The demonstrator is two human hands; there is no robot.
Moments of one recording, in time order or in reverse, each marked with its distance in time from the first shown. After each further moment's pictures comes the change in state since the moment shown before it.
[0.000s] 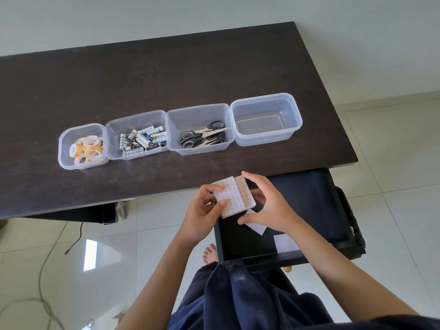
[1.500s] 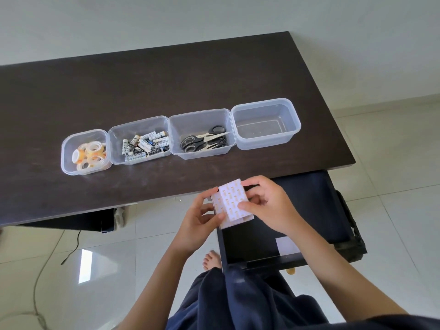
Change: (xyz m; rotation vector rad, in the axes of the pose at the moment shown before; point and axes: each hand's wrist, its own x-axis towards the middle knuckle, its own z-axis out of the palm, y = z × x) left_hand -0.016 -0.002 -0.017 -0.028 -0.061 -0.038; right_hand -0.014 -0.058 0.003 0.115 0.111 0.063
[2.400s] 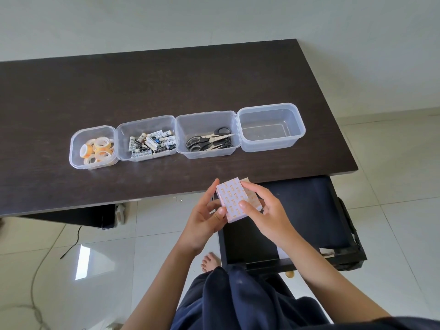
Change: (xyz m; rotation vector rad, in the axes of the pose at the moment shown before) left_hand 0.000 -0.001 0.006 -0.159 -0.055 0.020; right_hand -0.004 0.025 0.024 0.010 0.072 -0.034
